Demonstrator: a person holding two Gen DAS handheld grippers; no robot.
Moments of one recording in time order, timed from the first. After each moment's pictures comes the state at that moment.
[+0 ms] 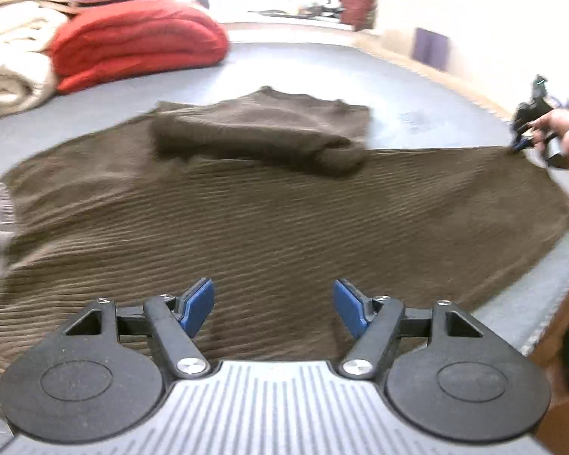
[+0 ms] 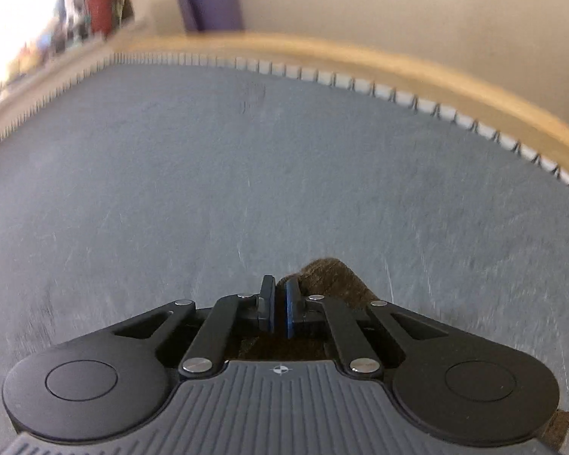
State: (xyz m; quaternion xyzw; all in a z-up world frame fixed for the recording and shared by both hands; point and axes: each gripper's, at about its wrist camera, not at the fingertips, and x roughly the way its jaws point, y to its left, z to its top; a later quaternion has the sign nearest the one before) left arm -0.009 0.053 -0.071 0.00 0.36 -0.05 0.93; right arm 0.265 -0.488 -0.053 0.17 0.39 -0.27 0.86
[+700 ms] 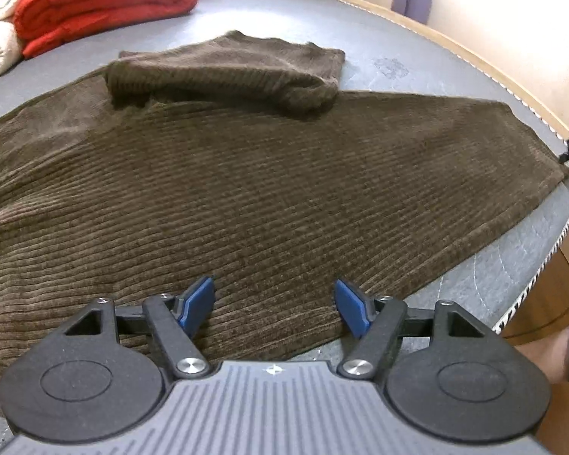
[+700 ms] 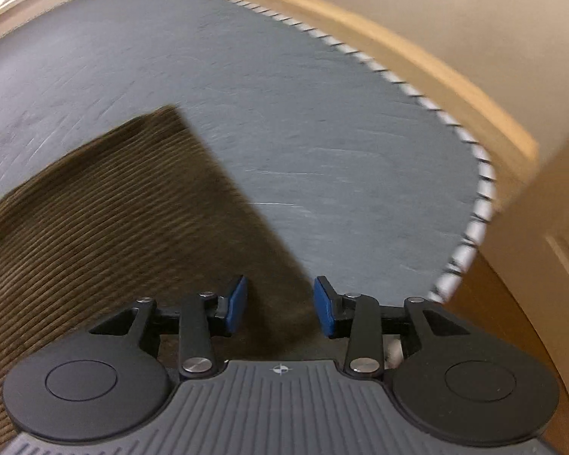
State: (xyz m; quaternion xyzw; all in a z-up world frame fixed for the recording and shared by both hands) left arm 0.002 0.042 -0.089 0.00 0.43 -0.08 0.90; right arm 0.109 -0.544 -0.050 0.06 0.47 -0.25 0.85
